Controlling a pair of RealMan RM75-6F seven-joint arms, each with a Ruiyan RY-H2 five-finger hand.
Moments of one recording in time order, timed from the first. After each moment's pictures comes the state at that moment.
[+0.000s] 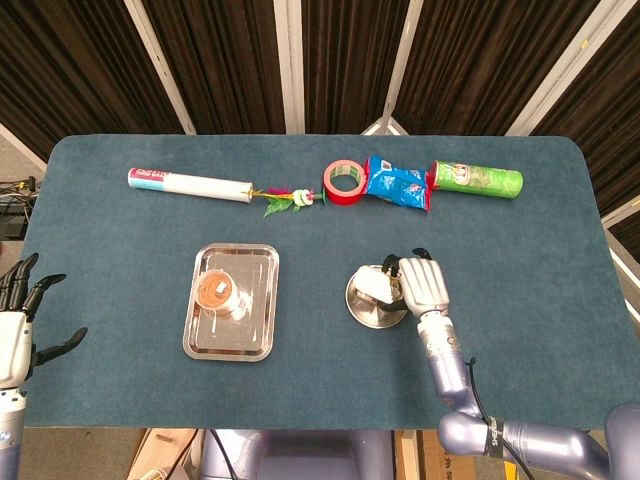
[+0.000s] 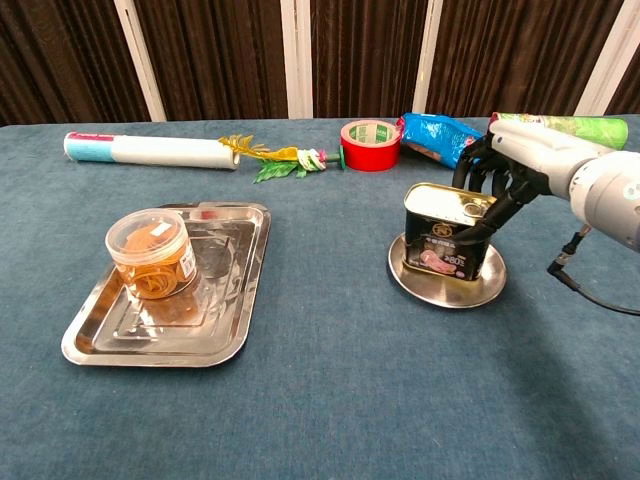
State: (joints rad) left arm -0.08 -1.27 -0.11 -1.61 1.51 1.65 0.00; right arm 0.69 -1.59 0.25 -1.66 -0.82 1.22 -0.50
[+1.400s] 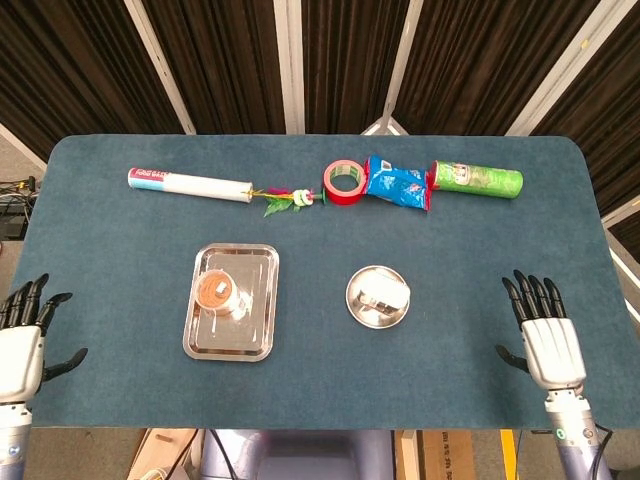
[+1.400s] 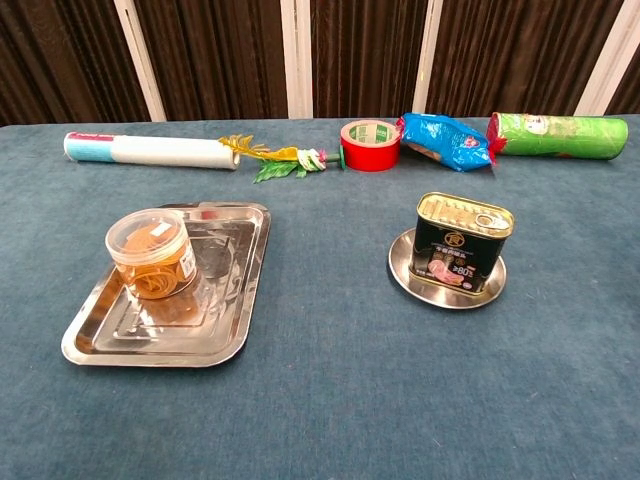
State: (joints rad) left arm -0.05 -1.24 -0.06 -1.74 1.47 1.59 0.24; right arm 0.23 -1.27 -0.05 -1.59 -1.45 1.58 -0.22
